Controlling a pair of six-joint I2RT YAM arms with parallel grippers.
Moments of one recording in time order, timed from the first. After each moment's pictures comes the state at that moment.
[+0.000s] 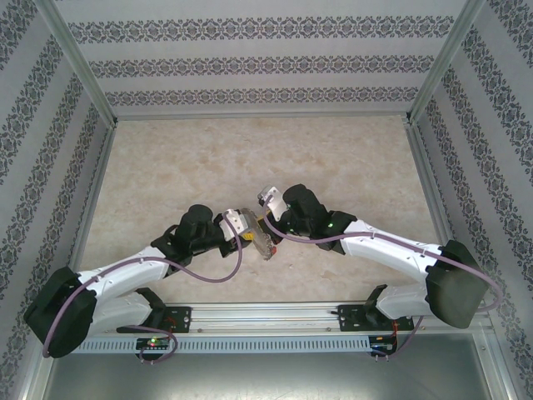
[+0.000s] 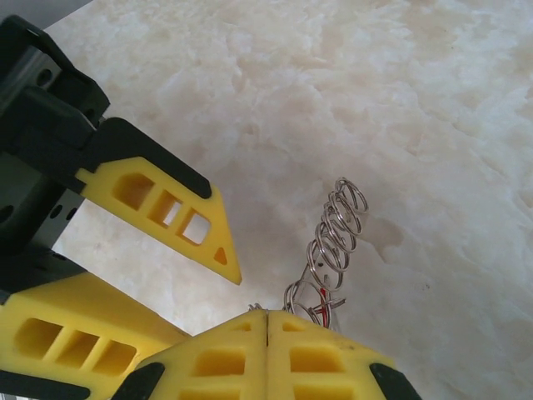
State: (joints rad) left arm -0.66 1.12 0.44 0.19 0.35 0.34; right arm 0.84 1.31 0.81 -0.14 -0.21 0.10
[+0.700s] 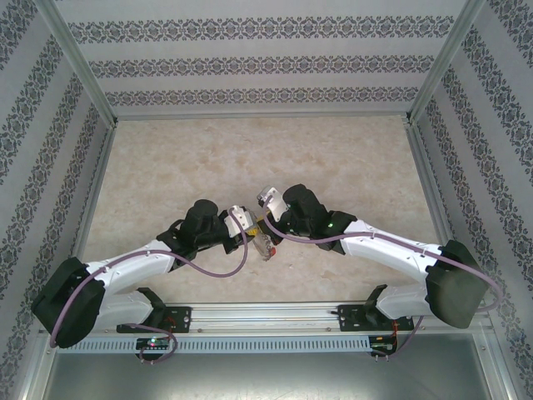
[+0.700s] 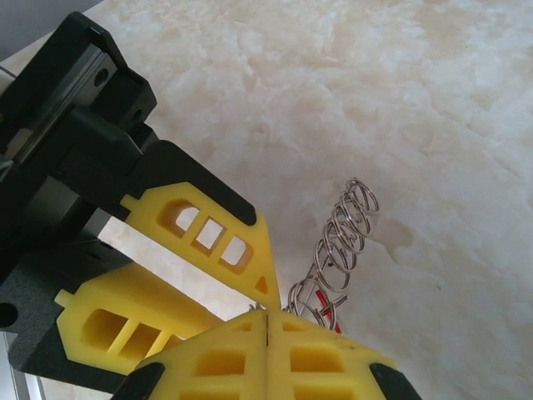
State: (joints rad) left arm -0.66 1.20 0.49 0.19 0.37 0.36; right arm 0.84 1.31 0.81 -0.14 -0.23 0.10
